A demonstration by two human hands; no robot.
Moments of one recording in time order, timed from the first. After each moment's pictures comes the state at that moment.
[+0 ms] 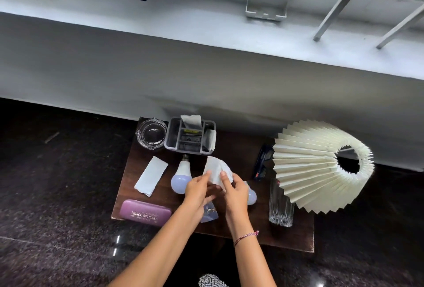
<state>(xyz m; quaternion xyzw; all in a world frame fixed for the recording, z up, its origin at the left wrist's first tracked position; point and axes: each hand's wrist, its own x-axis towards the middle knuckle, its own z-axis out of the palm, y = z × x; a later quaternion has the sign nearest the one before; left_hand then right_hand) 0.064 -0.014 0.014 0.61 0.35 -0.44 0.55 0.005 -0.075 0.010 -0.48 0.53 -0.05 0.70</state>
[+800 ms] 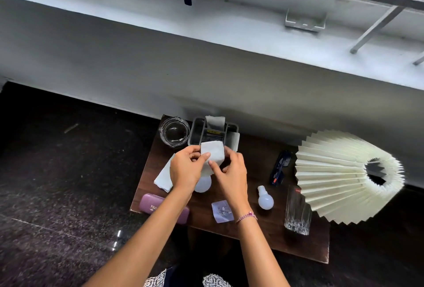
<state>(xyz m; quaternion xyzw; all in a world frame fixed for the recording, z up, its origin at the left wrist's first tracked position) 0.129 0.036 0.054 0.86 0.09 -0.21 0.46 0.060 -0.051 0.042 -0.77 0.36 0.00 0.52</state>
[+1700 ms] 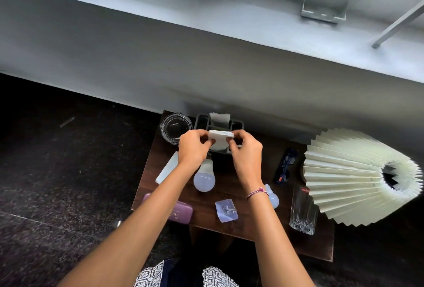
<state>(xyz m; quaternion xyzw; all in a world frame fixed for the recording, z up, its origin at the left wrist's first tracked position) 0.179 0.022 0.043 0.91 -0.04 -0.26 0.34 0.105 -0.082 0.046 -0.82 0.35 -0.07 0.45</state>
